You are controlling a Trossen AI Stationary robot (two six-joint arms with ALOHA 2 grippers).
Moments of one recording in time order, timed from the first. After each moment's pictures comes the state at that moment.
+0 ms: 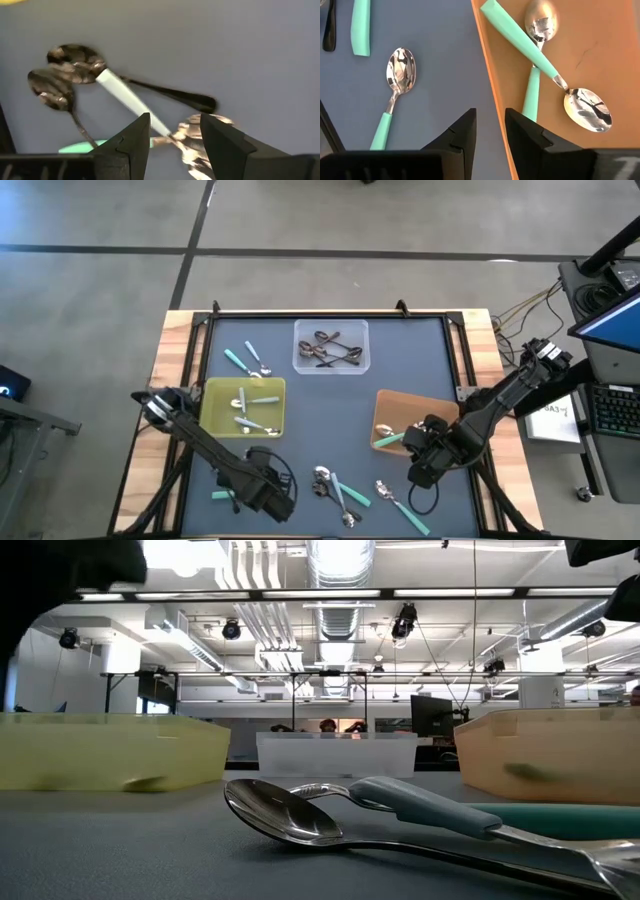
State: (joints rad) left arm -0.69 2.00 1.56 -1.29 -0.04 -2.10; right arm 0.70 1.37 0.99 -0.95 0.16 1.12
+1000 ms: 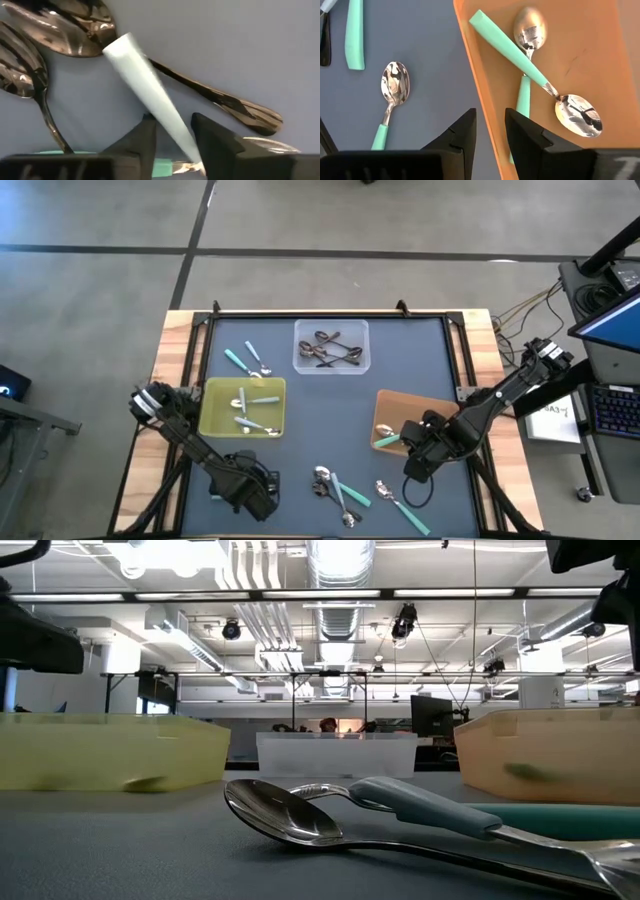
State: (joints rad) left arm -0.76 1.92 1.20 -0.91 -0.02 -2.37; right arm 0.65 1.36 0.99 -0.96 0.16 1.10
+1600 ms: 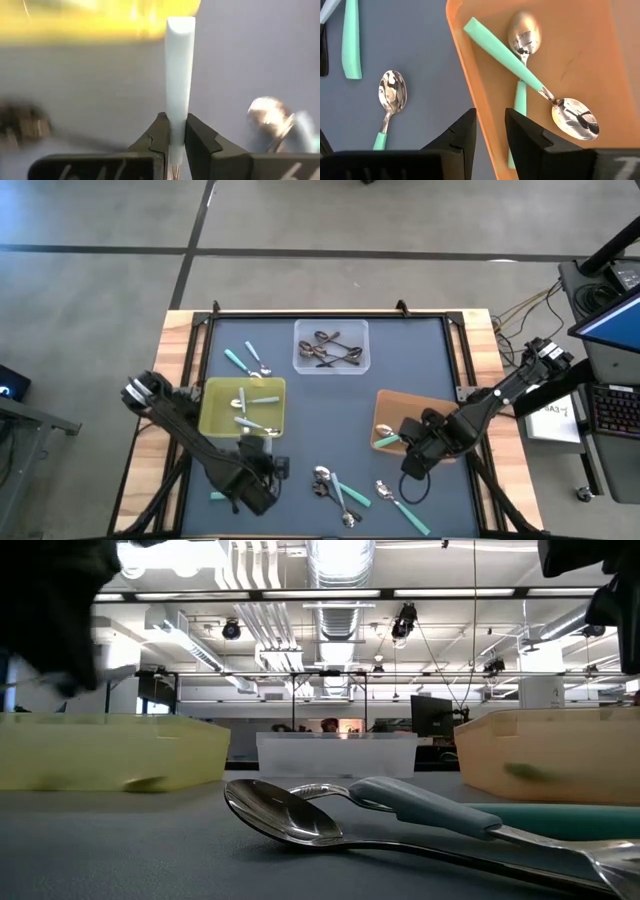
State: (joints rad) left arm -0.72 1.80 1.29 -1.04 -0.46 -2.24; right arm 0.62 1.36 0.99 -0.96 0.16 1.10
